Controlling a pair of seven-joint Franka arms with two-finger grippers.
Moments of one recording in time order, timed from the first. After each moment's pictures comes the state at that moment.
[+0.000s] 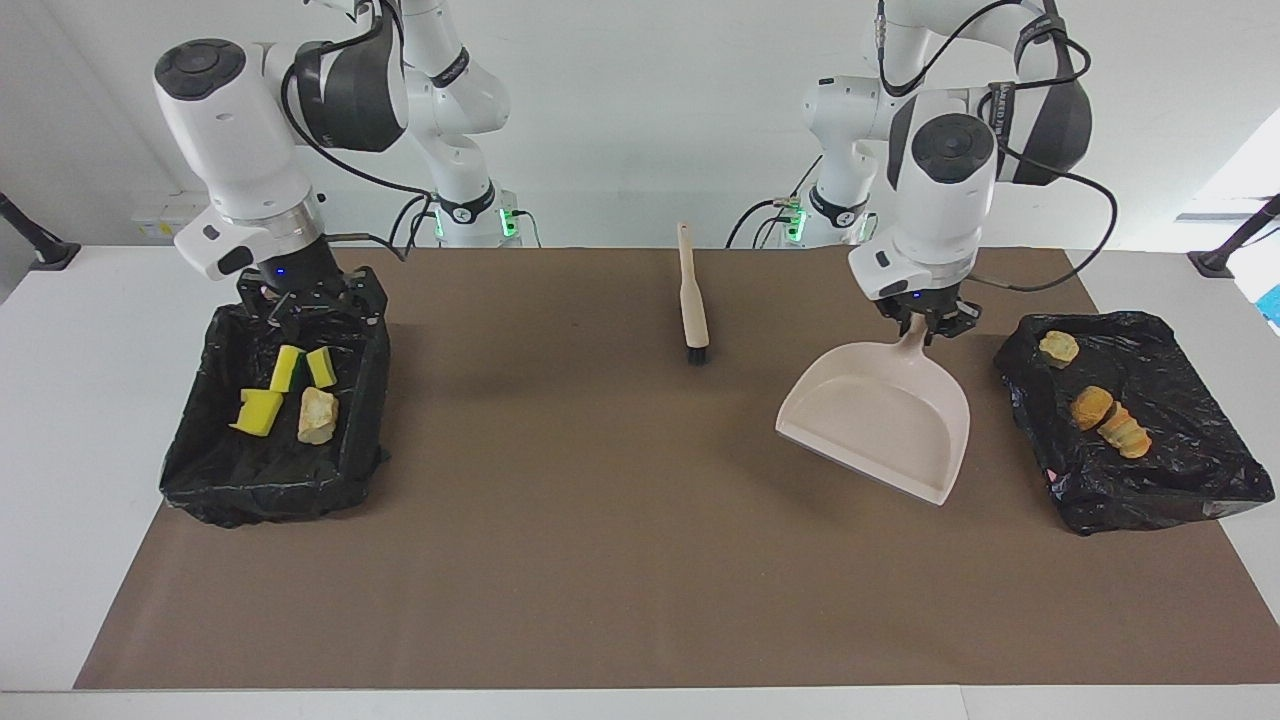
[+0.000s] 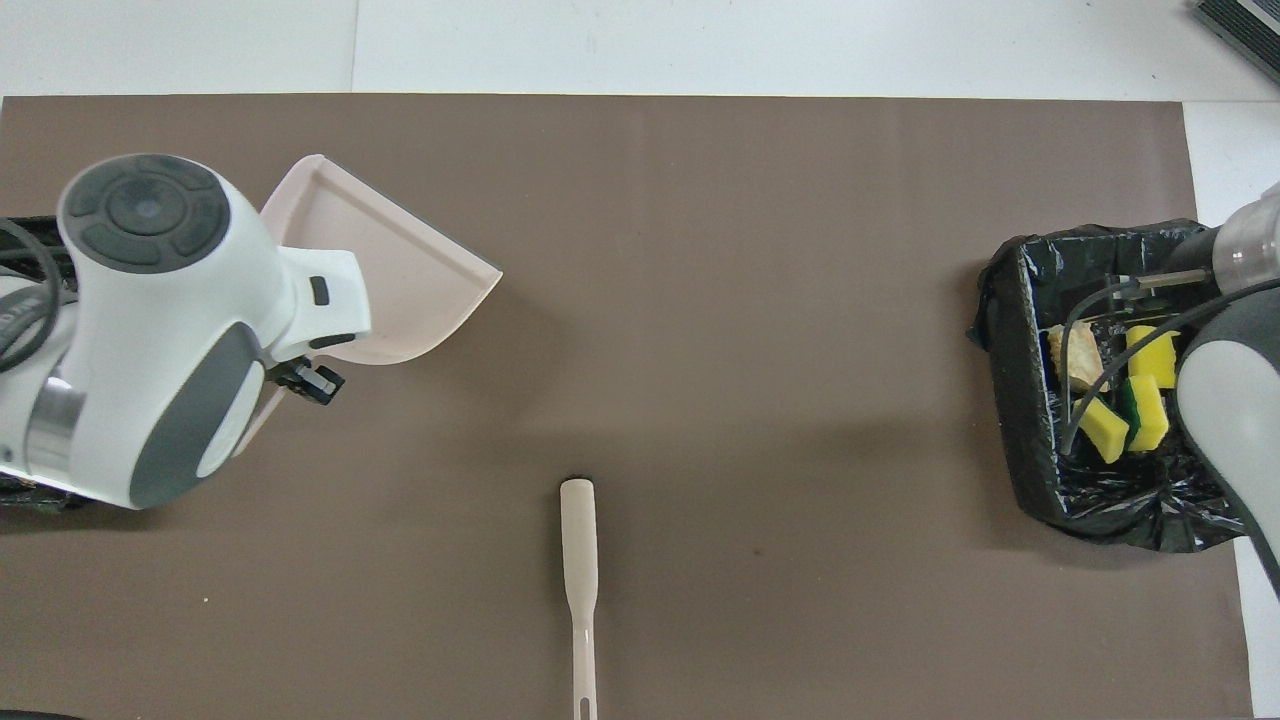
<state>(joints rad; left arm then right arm) -0.25 0.08 -0.12 -1.78 0.24 1.71 0.14 -0.01 0.03 -0.03 -1.71 -0.06 1.78 -0.06</state>
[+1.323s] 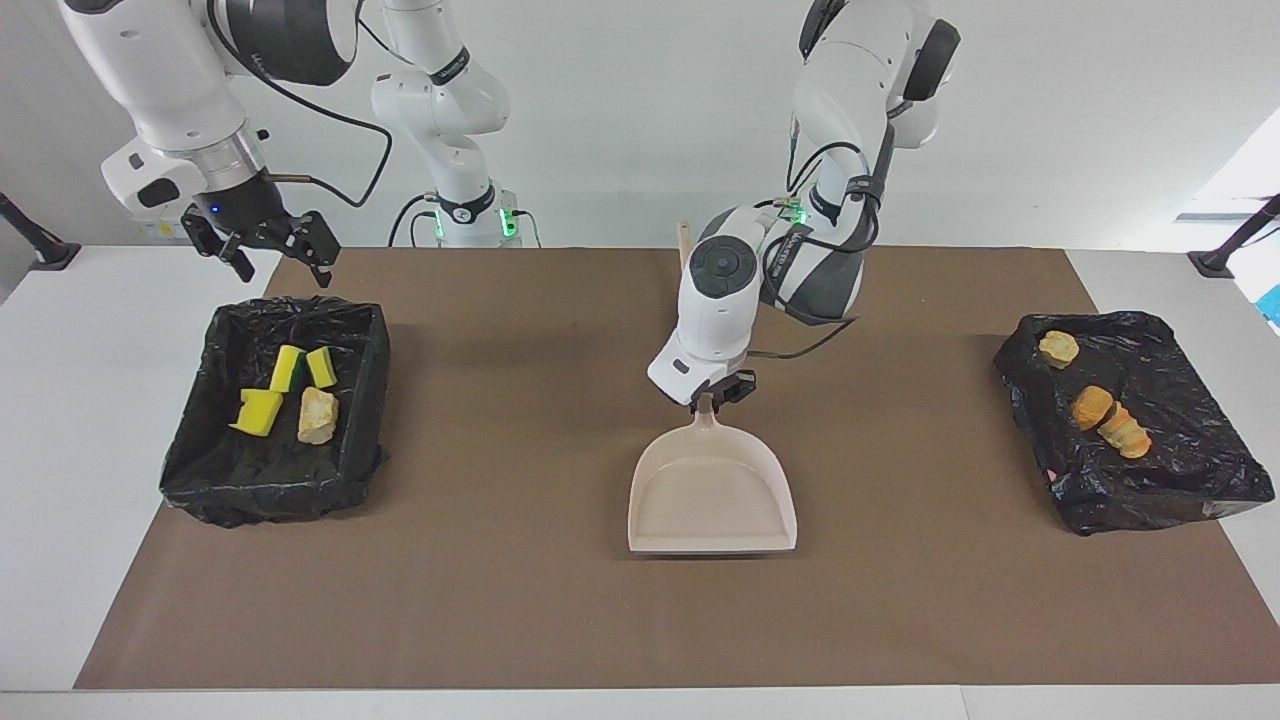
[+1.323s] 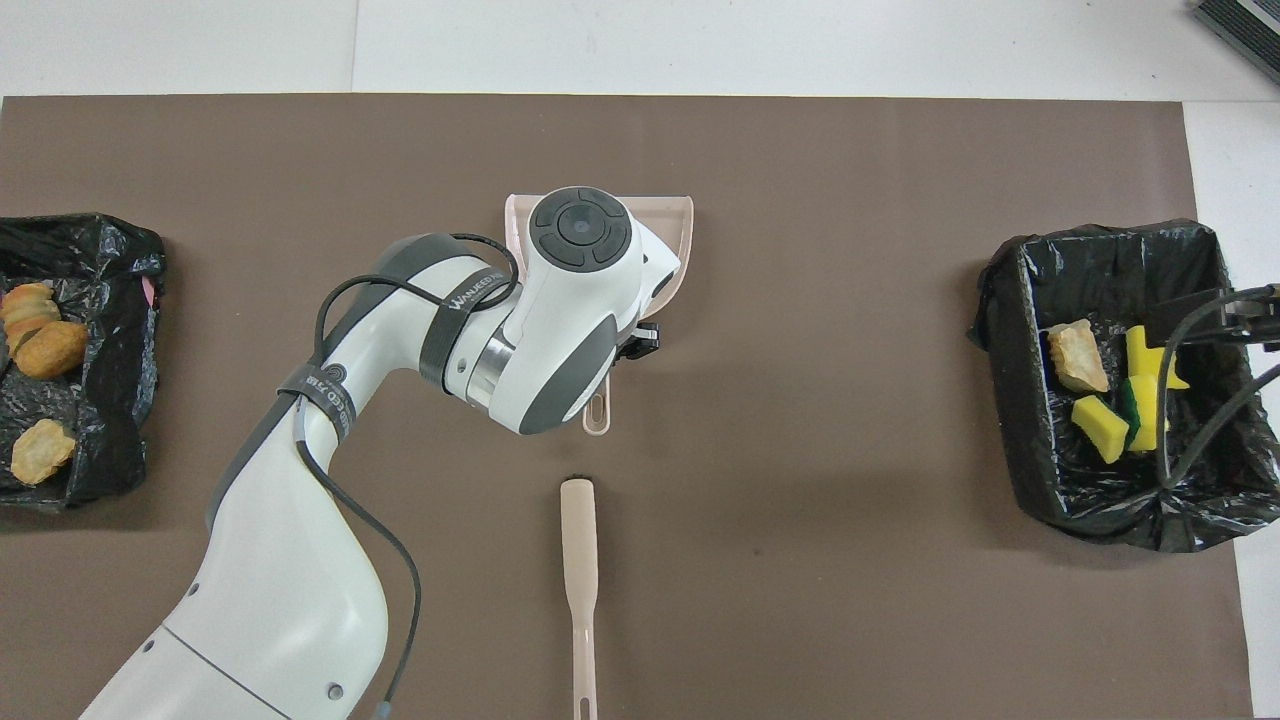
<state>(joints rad) -0.53 0.55 -0.12 -1.45 0.02 1.93 -0.56 -0.05 -0.03 -0.04 -1.63 -0.05 1.62 -0.02</state>
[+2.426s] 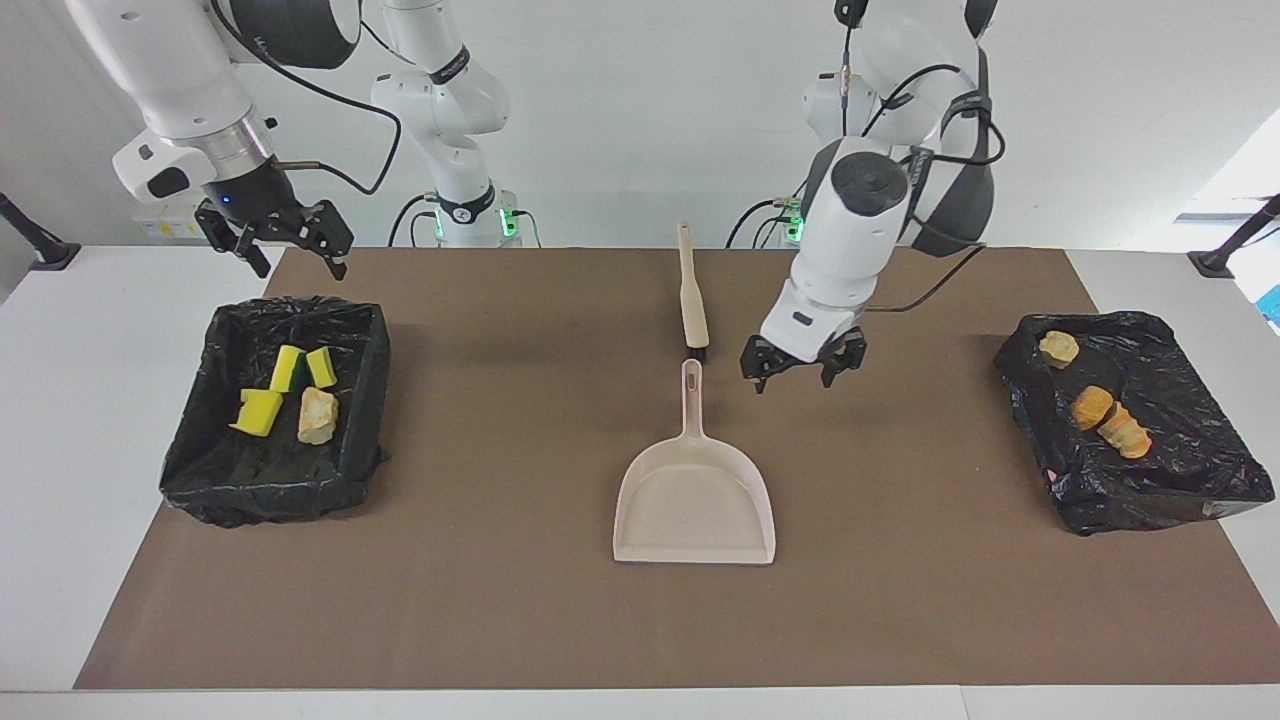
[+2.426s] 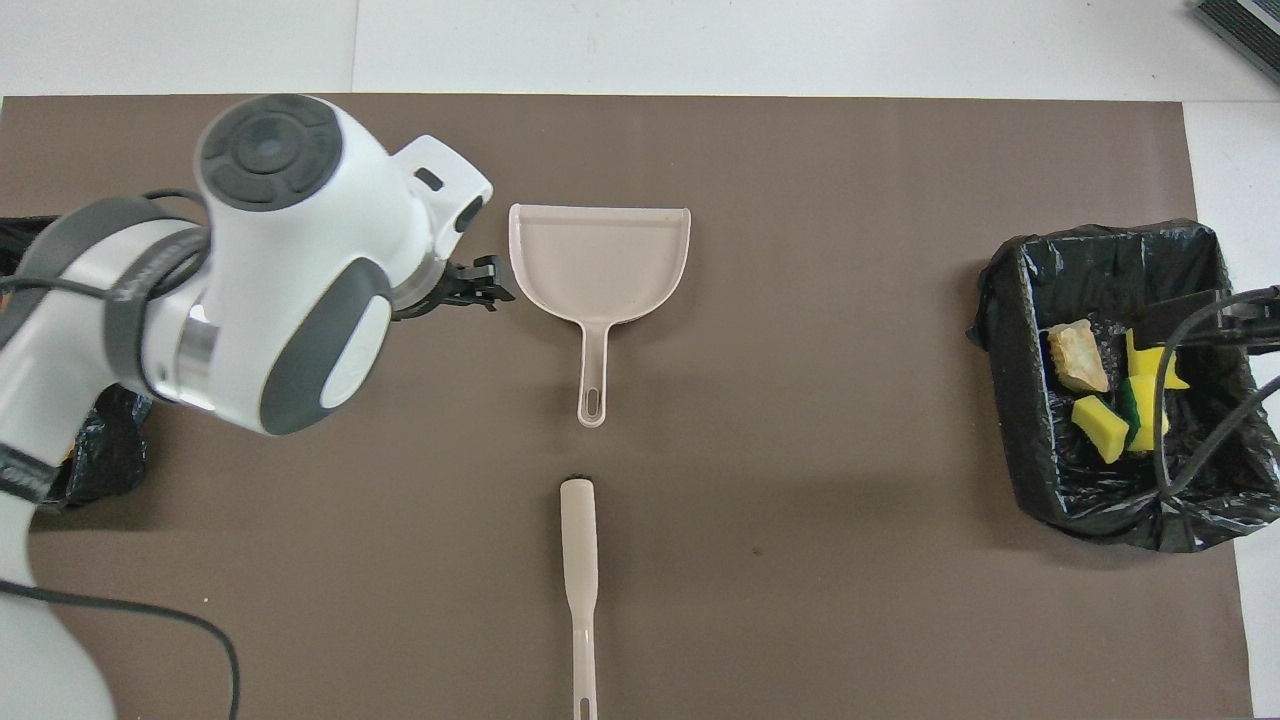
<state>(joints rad) -0.35 0.23 -0.06 -1.60 0.02 1.85 -0.45 -0.05 -0.03 -0.03 -1.63 0.01 1.61 -0.02</state>
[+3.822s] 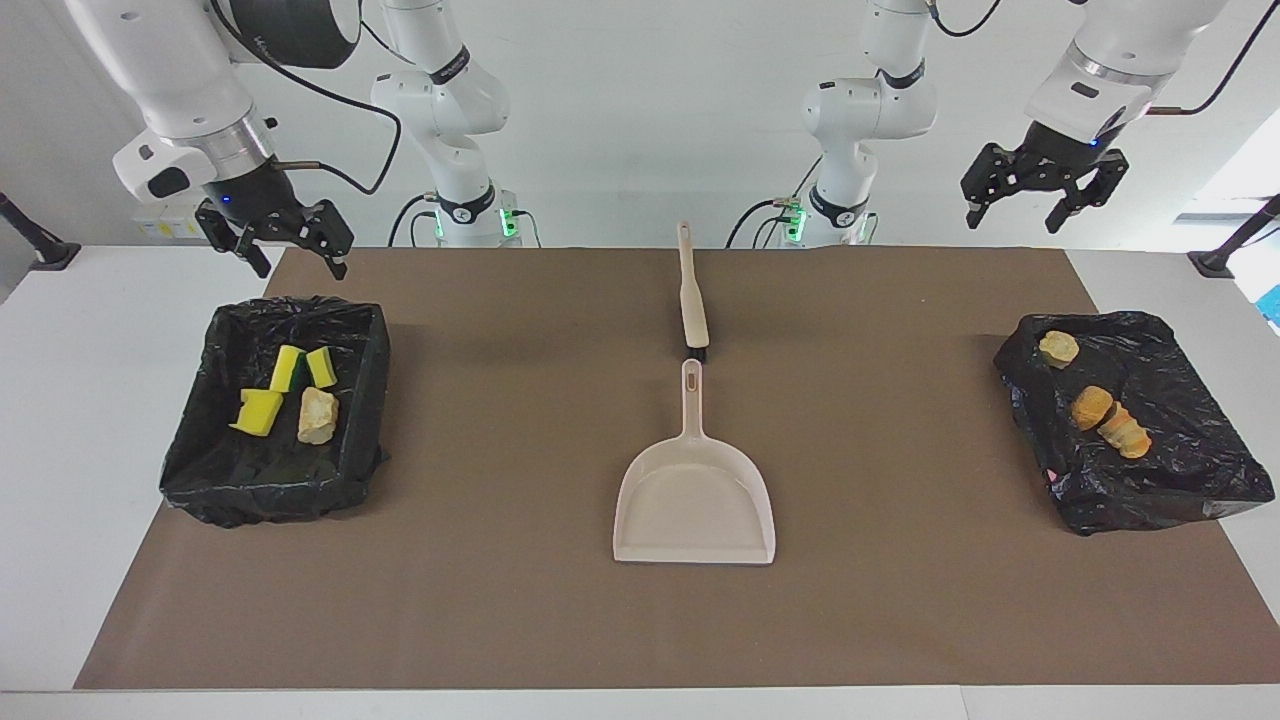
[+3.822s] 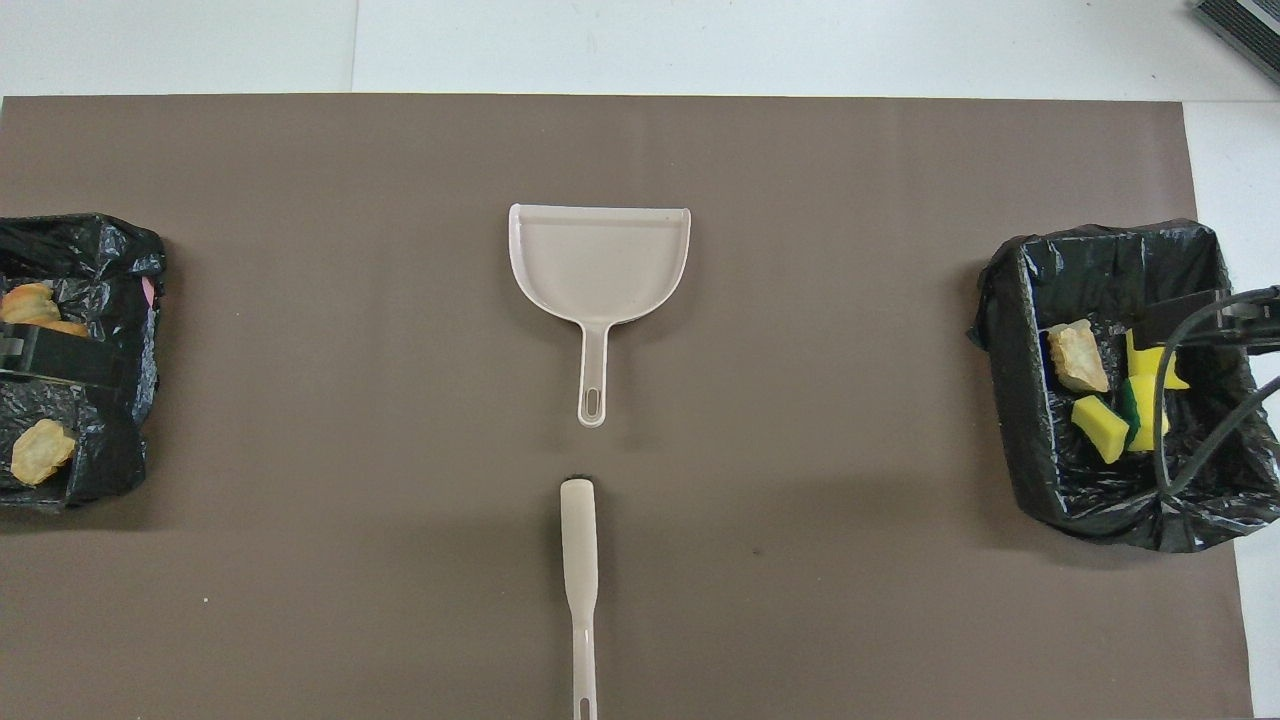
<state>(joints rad) -0.06 -0.05 -0.03 -1.49 0.01 1.43 0.07 -0.05 -0.03 -0.03 -1.63 0.01 1.61 -0.02</state>
